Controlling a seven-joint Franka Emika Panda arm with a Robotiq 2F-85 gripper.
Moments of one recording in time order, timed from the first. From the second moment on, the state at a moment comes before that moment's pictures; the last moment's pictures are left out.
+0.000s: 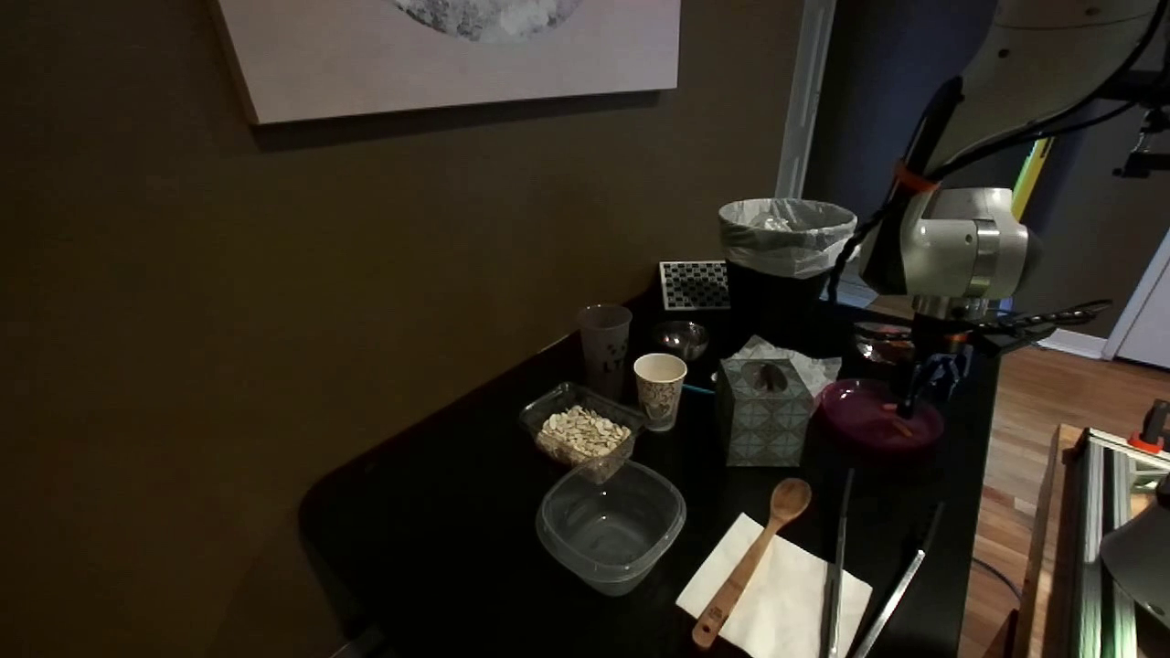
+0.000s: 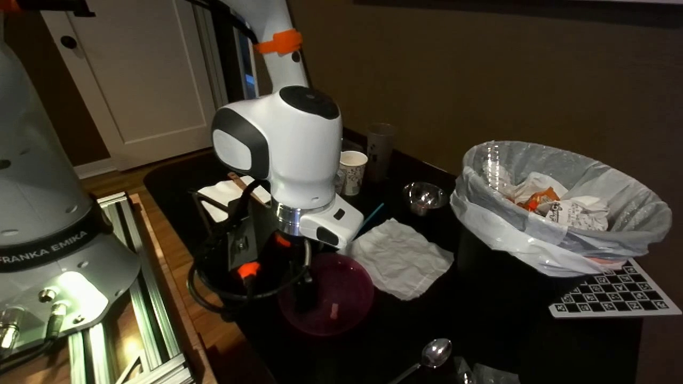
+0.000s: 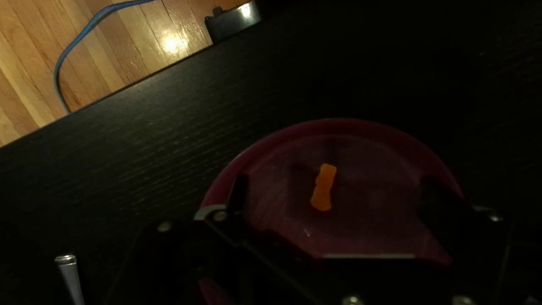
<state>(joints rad) 0.21 0.35 -0.63 -2.75 0.82 2.85 -0.87</state>
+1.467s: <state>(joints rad) -0.10 0.50 -0.32 -2.59 1.19 2.90 -1.25</state>
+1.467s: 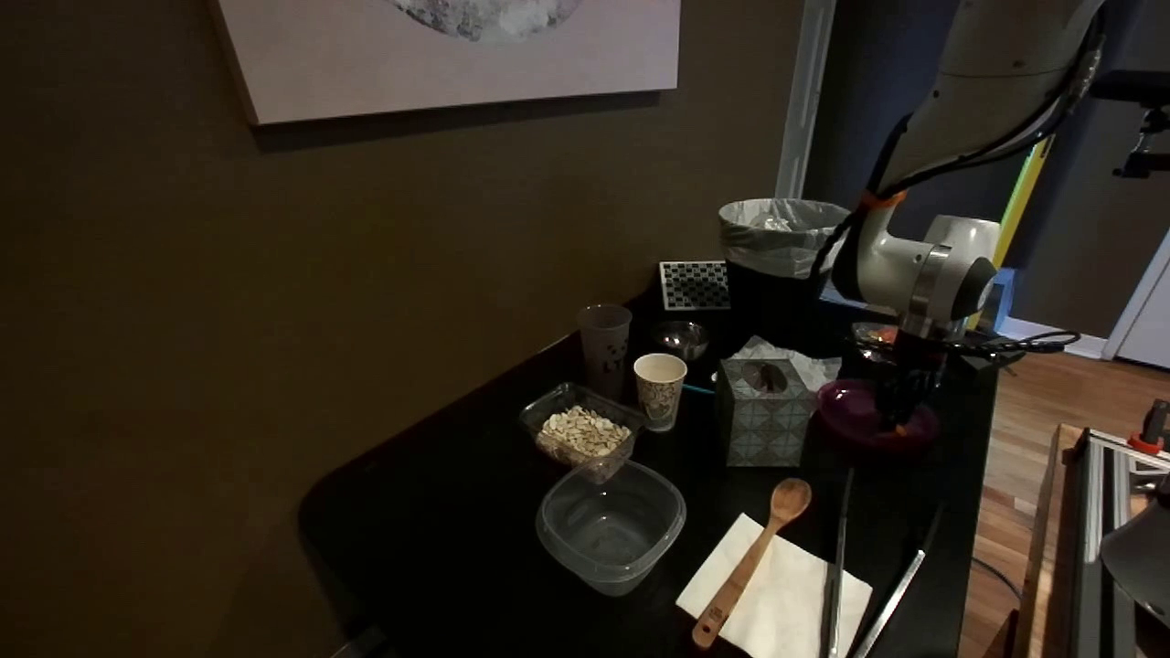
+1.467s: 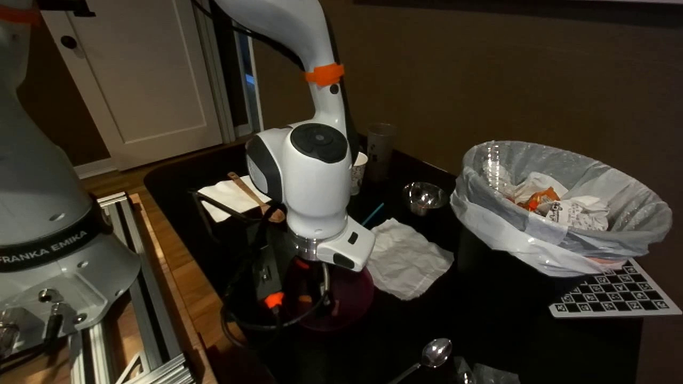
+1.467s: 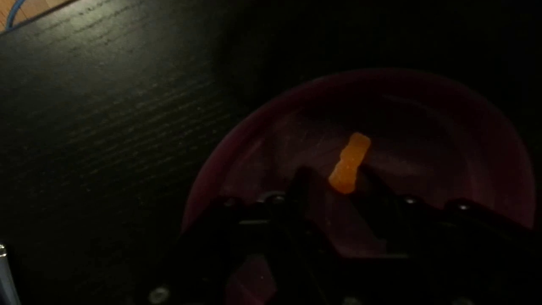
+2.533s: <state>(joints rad) -0.07 0.43 -0.31 -2.59 1.19 3.01 -1.26</state>
